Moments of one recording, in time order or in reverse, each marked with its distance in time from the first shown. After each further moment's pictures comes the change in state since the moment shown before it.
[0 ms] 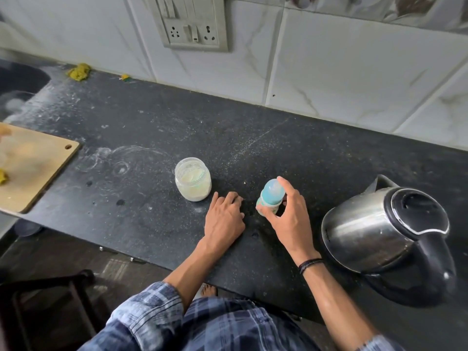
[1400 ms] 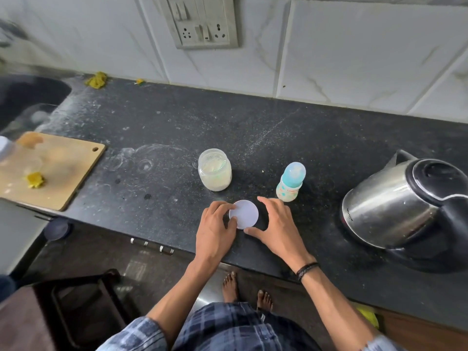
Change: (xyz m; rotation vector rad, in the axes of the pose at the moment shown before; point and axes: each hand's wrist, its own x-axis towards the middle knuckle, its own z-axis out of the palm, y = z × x) left_hand -0.087 -0.053 -0.029 -0.419 0.176 -0.162; right_hand -0.057 -0.050 0.045 -0.072 -0.384 0.163
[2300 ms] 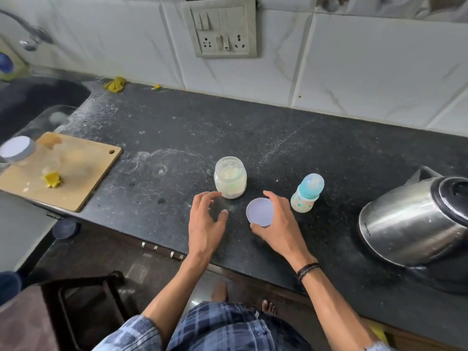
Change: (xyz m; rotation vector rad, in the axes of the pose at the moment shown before) left_hand 0.027 -0.026 -0.040 -0.257 0.208 -0.047; right_hand 0.026 -0.030 0.008 0.134 0.073 0.002
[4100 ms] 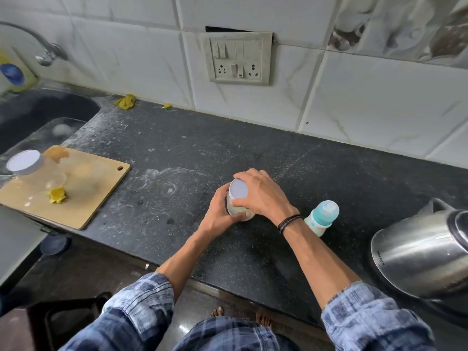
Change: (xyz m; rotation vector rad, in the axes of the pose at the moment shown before) left_hand 0.101 -0.031 0.012 -0.240 -0.406 0.009; right_hand 0.118 -0.118 -0.007 -0.479 -0.214 -0.220
